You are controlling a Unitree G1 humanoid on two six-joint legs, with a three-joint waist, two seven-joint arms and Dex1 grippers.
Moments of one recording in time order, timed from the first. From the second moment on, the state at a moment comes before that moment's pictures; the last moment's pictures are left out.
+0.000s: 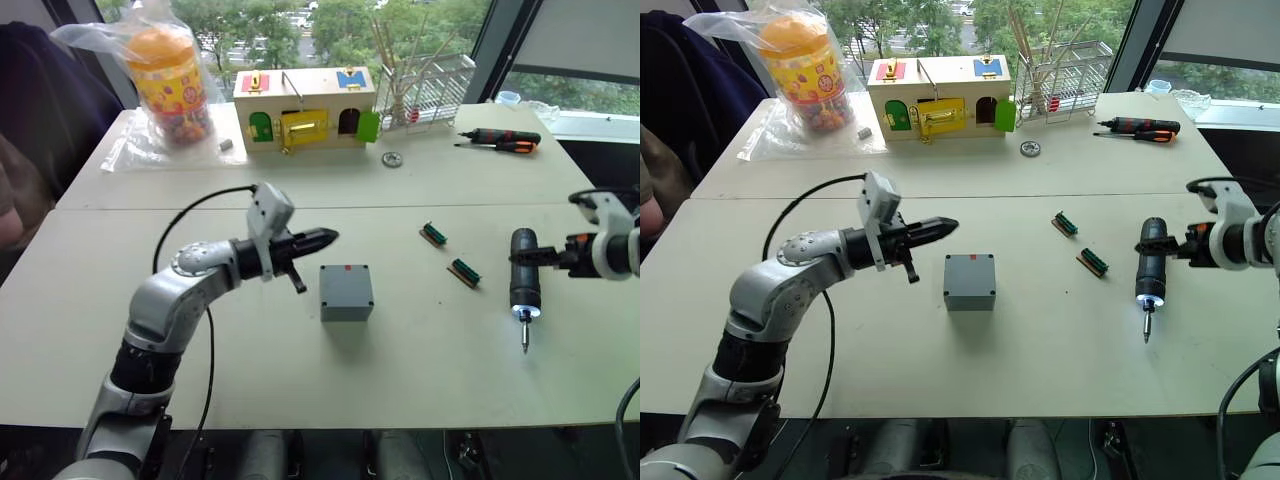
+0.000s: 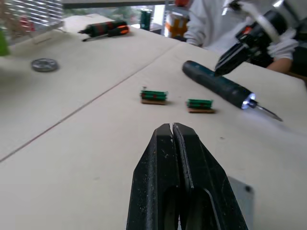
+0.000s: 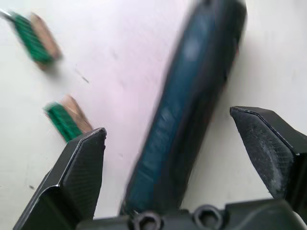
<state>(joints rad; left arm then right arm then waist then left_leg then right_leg) -0.54 0.49 -0.05 -0.23 -0.54 0.69 -0.71 -0.75 -1.16 0.01 0.32 0.44 1.11 0.88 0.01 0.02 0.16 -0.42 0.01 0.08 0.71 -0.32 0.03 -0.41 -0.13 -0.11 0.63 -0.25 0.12</state>
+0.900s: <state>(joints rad) -0.61 0.52 -0.34 0.04 -0.29 0.56 -1.04 -0.28 -0.79 0.14 -0.50 0.59 1.03 0.78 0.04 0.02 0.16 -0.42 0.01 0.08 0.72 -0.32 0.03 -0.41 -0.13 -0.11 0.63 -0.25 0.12</state>
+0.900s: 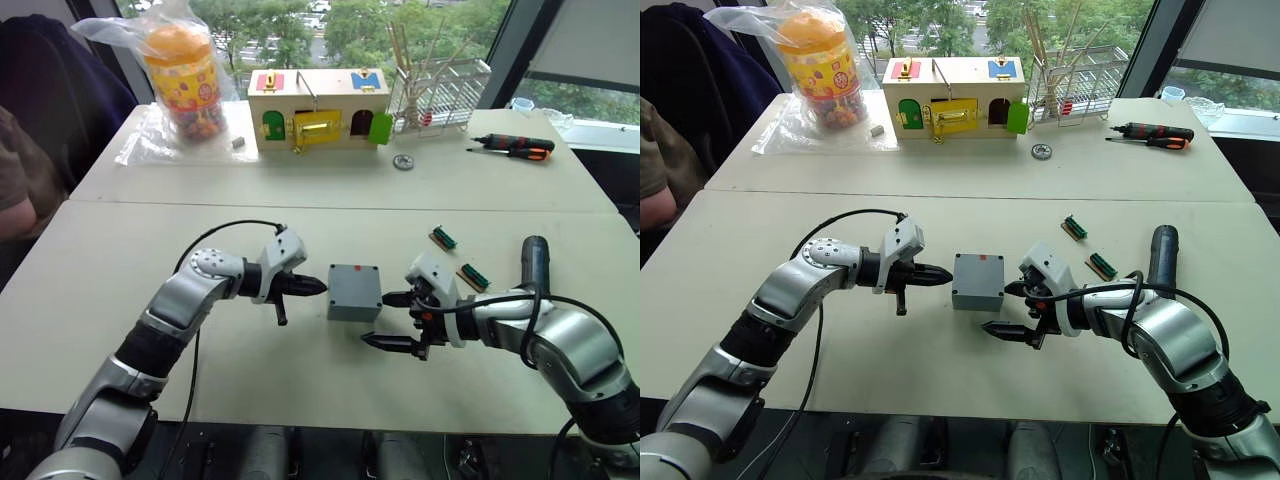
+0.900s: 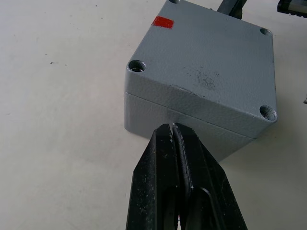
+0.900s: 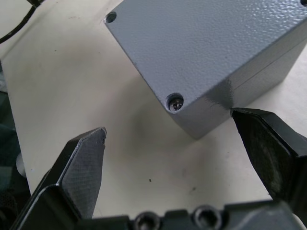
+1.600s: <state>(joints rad) -0.53 0.61 -0.33 -0.07 -0.19 0.55 -1.05 -0.25 -1.01 0.12 -0.53 0.56 0.97 0.85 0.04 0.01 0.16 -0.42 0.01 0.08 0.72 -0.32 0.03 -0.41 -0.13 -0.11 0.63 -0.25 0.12</state>
